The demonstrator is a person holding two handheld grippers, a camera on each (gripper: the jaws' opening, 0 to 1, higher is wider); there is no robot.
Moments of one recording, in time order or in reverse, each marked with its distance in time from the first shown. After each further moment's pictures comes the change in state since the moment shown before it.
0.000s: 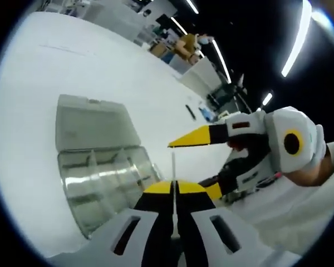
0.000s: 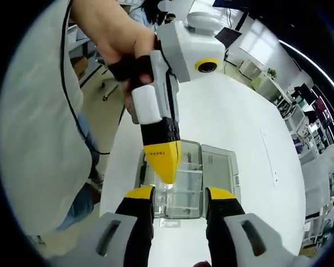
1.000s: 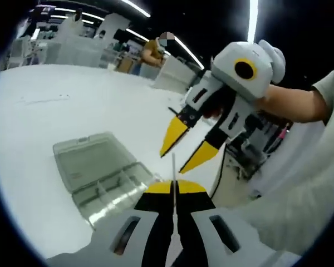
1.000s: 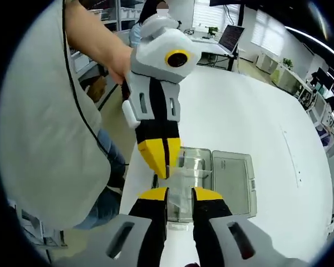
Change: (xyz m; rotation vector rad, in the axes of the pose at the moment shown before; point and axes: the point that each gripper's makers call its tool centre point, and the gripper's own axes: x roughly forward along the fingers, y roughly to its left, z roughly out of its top) left arm -0.014 -0.013 0.005 0.420 -0.019 -0.068; right arm -0.008 -0.005 0.014 0.083 -0.054 0.290
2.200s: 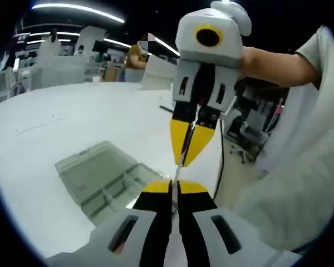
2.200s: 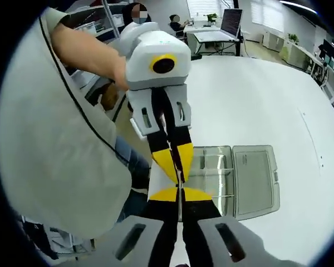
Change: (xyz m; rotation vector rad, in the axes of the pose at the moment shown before) left arm -0.004 0.005 -0.009 0.156 0.010 -0.023; right arm 0.003 0.017 0.010 0.170 0.073 0.145
